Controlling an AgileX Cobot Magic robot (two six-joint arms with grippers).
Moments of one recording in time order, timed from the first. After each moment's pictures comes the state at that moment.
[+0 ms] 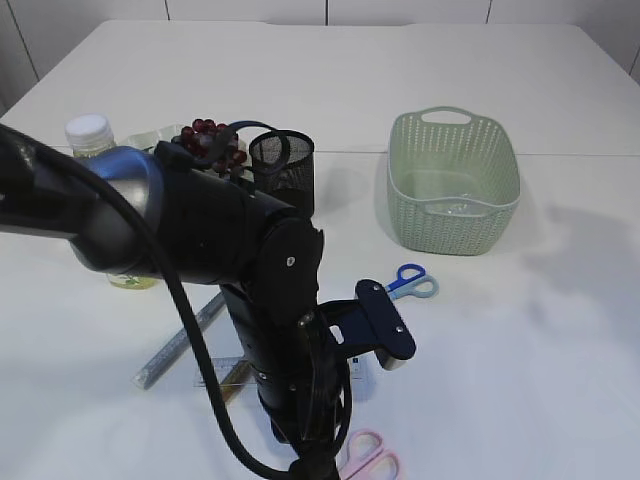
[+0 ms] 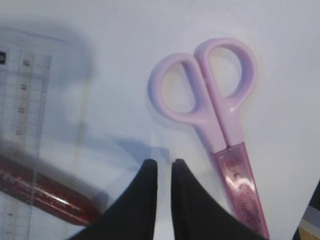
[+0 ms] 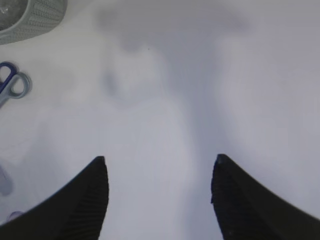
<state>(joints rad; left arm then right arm) -0.86 2.05 -1.24 -0.19 0.75 0.51 -0.13 1.46 -1.29 0.06 1.24 0.20</state>
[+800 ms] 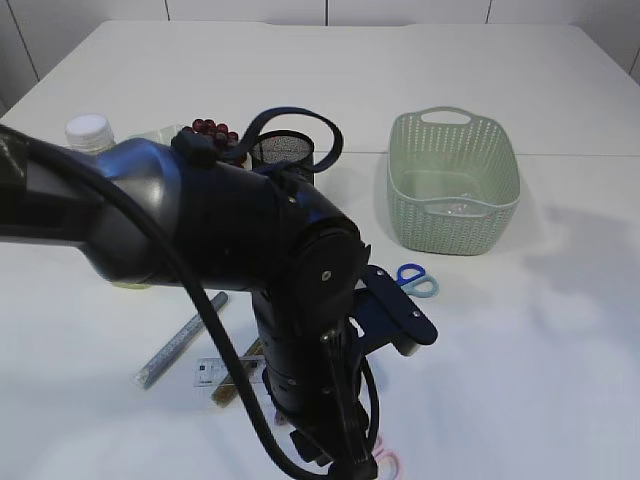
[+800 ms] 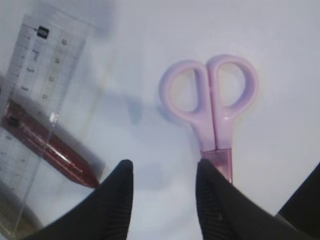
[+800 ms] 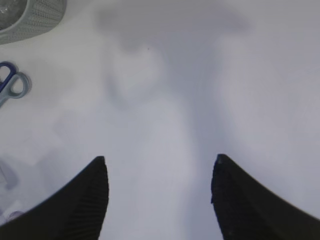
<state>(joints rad) -0.95 2.03 -1.30 0.01 0.85 0.06 -0.13 1.46 -1.29 0.06 1.24 0.20</state>
